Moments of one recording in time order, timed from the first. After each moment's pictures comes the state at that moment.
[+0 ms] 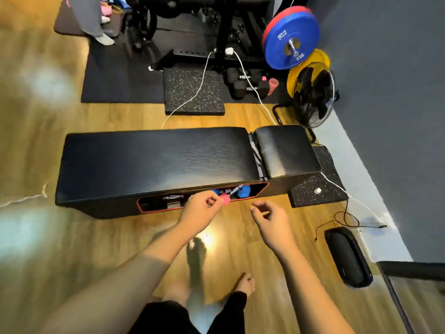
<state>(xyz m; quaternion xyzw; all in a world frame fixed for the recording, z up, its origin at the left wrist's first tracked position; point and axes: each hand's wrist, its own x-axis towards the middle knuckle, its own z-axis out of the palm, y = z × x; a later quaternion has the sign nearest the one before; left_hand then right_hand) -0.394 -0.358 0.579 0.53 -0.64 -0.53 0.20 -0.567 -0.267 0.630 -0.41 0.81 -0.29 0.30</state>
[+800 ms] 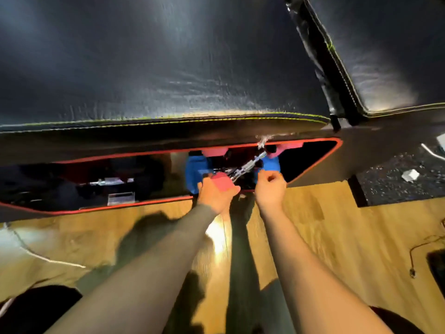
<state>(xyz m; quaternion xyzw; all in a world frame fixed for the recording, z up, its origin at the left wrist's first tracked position) -0.623 -0.477 -0.078 0.67 -0.50 -0.53 0.13 -0.753 -0.442 0.000 -0.24 0.83 -0.44 0.26</state>
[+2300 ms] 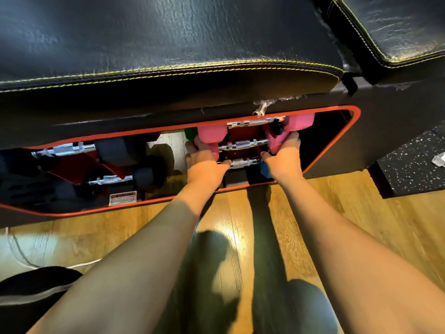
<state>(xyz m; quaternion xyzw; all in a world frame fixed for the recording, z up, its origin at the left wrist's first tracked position) -0.625 -0.508 -0.010 0.70 -0.62 -0.35 0.01 -0.809 -0.480 -0.038 -0.41 0.83 -0.33 0.18</state>
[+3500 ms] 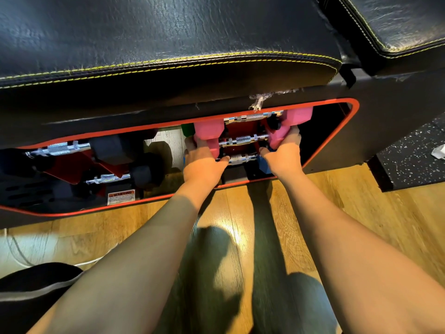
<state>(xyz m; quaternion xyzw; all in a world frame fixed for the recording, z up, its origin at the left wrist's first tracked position) -0.624 -0.502 -0.006 0.69 -0.66 -0.29 0.05 -0.812 -0.478 -0.039 -0.39 0.83 -0.34 0.20</state>
